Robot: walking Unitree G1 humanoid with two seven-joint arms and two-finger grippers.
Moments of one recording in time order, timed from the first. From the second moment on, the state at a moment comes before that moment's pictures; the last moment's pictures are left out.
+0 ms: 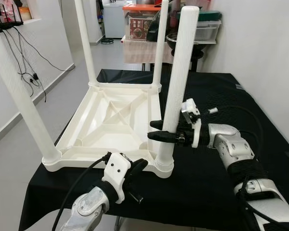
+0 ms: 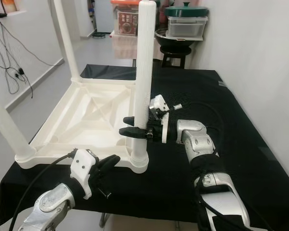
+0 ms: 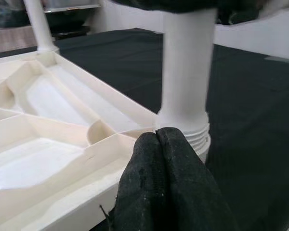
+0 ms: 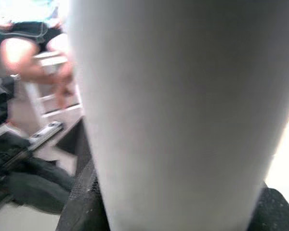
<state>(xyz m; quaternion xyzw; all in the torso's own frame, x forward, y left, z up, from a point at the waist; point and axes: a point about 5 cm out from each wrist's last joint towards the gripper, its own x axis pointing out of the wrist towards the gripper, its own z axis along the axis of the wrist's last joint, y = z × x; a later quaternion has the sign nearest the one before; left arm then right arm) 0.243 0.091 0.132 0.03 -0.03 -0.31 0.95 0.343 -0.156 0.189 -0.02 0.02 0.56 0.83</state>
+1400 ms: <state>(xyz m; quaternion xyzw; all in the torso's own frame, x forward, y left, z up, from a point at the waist) 0.256 0.098 0.128 0.03 -0.02 -0.29 0.96 0.346 -0.132 0.178 0.01 0.06 0.58 0.81</state>
